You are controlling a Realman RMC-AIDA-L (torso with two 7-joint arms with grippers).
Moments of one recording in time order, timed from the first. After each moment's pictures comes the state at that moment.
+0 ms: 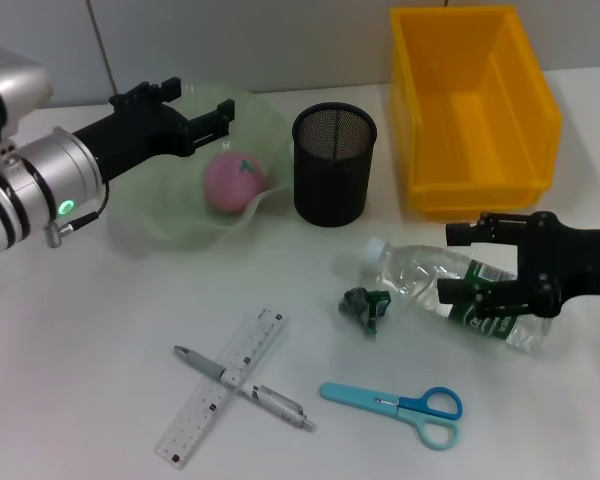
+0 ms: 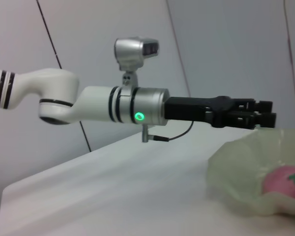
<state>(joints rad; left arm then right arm) -0.65 -2.08 1.32 0.47 1.07 0.78 -1.11 0.41 2.02 -0.71 -0.77 -1.93 -1.75 1.40</state>
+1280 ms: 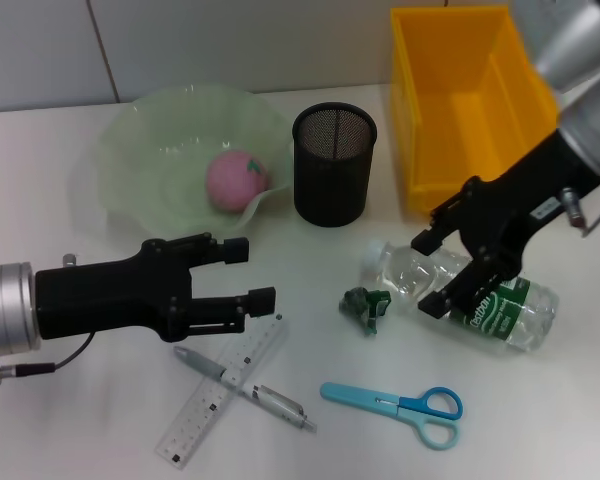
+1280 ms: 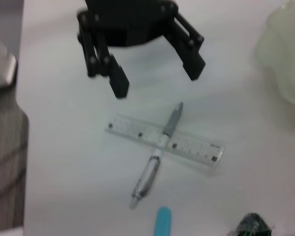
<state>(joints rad) -0.47 -1.99 1.28 0.59 1.45 1.53 -1.43 0.82 1.99 -1.02 -1.04 -2.41 -1.85 1.84</state>
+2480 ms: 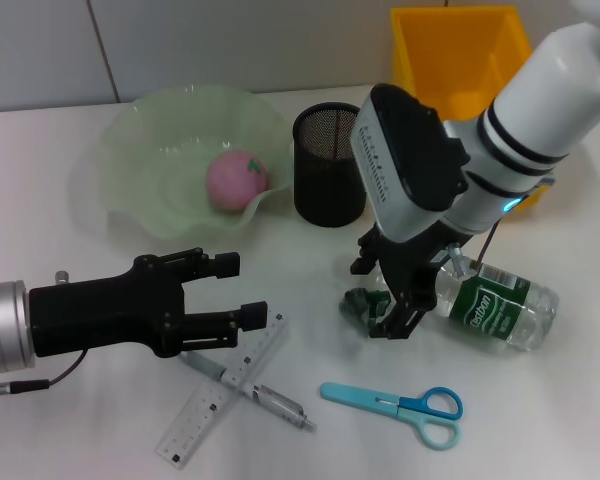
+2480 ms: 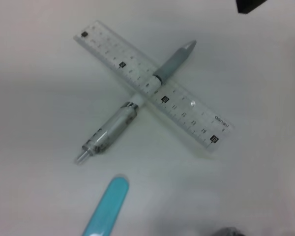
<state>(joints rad) -0.44 -2.00 1.25 0.61 1.49 1.53 -1.41 0.88 2.08 -1.39 -0.90 -2.50 -1.45 1.70</state>
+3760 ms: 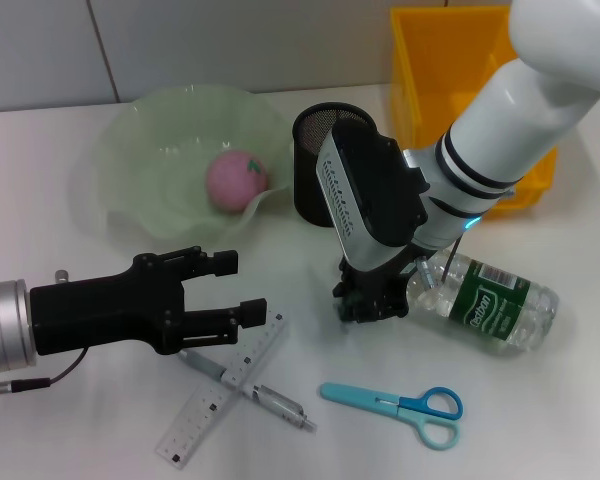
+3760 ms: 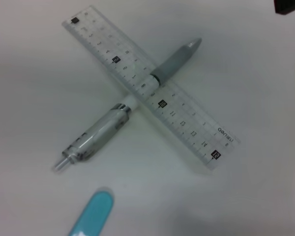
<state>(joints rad) -0.44 -2.00 1.25 0.61 1.49 1.51 -1.41 0.91 2.09 -1.52 -0.80 -2.45 -1.29 1.68</state>
